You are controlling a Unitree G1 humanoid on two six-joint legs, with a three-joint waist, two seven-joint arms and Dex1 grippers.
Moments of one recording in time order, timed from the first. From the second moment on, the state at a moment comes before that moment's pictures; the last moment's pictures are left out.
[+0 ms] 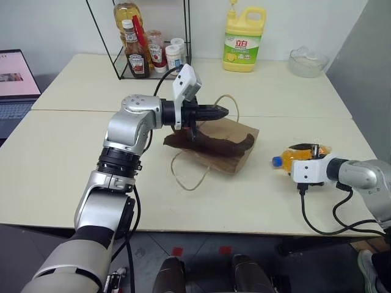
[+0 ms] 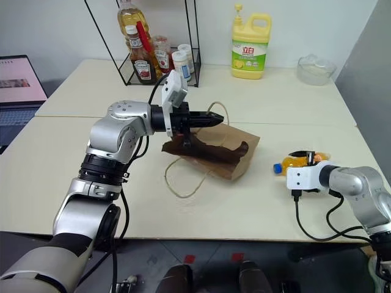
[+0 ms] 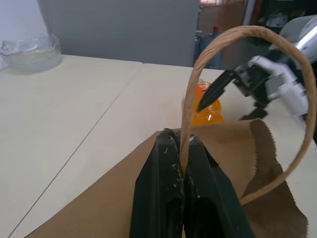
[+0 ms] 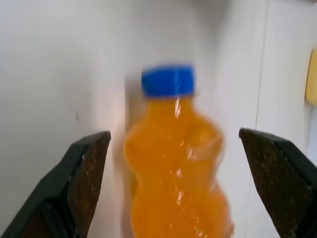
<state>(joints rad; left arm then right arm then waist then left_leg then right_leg) -1.04 0.41 -0.10 0.39 -0.31 0.46 -1.16 -0.30 -0.94 0.01 -0.15 -0.19 -0.09 0.95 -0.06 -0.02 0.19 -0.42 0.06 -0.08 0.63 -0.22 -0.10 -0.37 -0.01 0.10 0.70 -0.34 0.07</state>
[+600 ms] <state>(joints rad) -1.26 0.32 -0.03 0.75 -0.24 0.37 -0.90 -0.54 -0.94 -0.14 -0.65 0.53 0.78 0.88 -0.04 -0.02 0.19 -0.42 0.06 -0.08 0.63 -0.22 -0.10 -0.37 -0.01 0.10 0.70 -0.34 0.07</state>
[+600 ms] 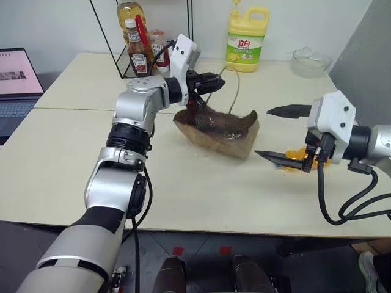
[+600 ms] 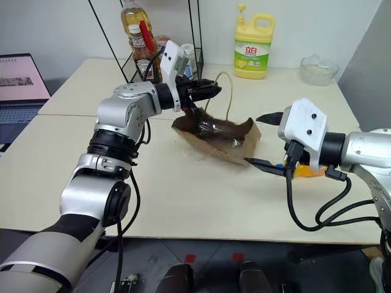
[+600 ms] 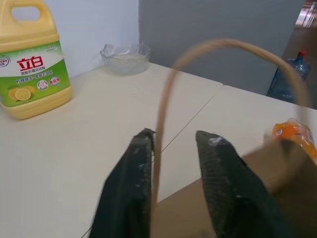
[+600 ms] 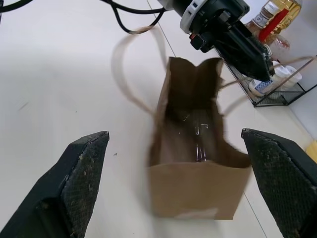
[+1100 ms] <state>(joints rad) -1.27 0.38 0.02 0.79 -0.17 0.08 -0.90 -0.51 -0.89 -0.15 -0.62 0.48 0.70 0.76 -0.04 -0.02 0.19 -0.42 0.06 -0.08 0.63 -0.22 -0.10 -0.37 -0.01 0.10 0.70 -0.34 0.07</state>
